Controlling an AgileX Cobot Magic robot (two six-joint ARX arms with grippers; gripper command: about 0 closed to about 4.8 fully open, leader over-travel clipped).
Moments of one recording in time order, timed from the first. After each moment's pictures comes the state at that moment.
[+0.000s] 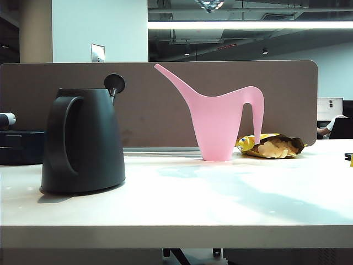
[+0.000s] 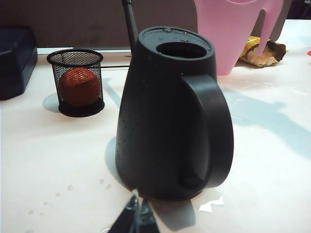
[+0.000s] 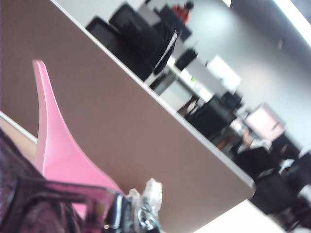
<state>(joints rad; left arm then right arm) -0.02 0.01 0.01 -0.08 0.31 0.00 0.56 1.59 1.69 -0.06 0.44 -0.72</state>
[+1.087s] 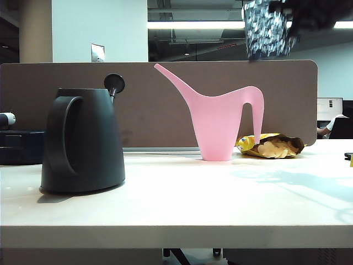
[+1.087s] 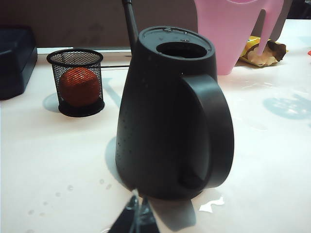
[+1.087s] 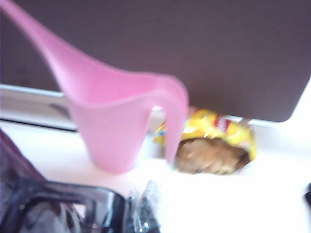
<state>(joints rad) -0.02 0.01 0.01 -0.08 0.31 0.00 0.19 1.35 1.00 0.23 0.03 -0.04</state>
